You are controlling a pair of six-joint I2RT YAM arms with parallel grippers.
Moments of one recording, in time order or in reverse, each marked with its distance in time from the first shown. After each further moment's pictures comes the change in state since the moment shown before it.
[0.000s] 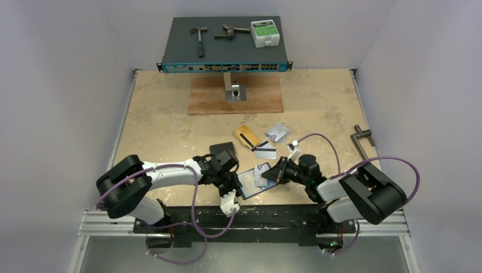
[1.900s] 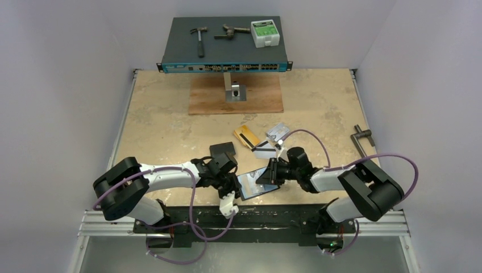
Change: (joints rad) left arm -0.014 -0.031 -0.041 0.049 -0.021 -0.008; right arm 0.043 0.052 0.158 -0.322 -0.127 -0.078
